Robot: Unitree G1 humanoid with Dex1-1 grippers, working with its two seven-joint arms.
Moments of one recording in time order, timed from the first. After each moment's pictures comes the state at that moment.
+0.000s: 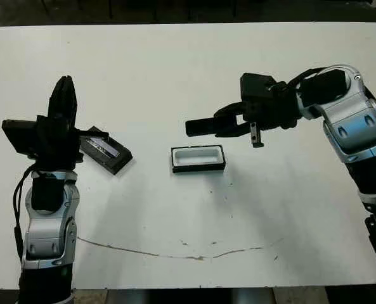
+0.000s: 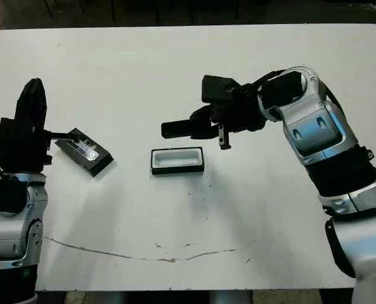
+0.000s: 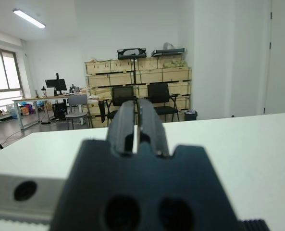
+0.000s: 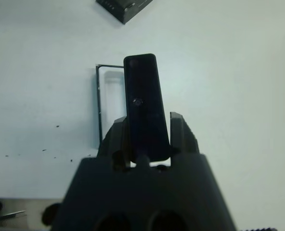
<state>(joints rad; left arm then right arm) -0.12 0.20 0.15 -0.23 -0.08 -0.14 -0.06 -0.89 -0.65 0.42 0.10 -0.03 0.40 1.31</state>
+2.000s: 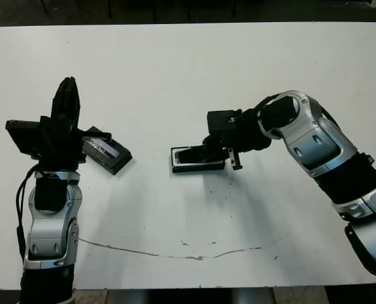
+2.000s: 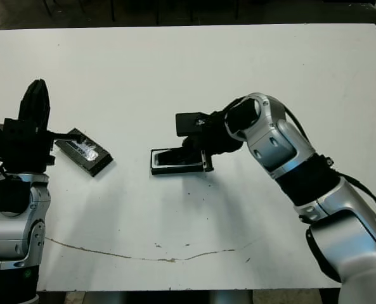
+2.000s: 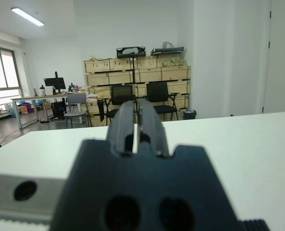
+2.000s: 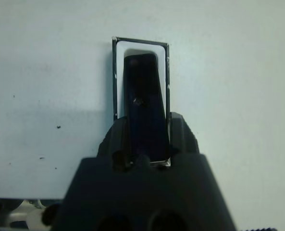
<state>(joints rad) -0.12 0.20 0.14 -0.23 -0.07 -0.13 -0.04 -0.87 -0.54 0.58 0.13 -0.20 0.44 1.28</state>
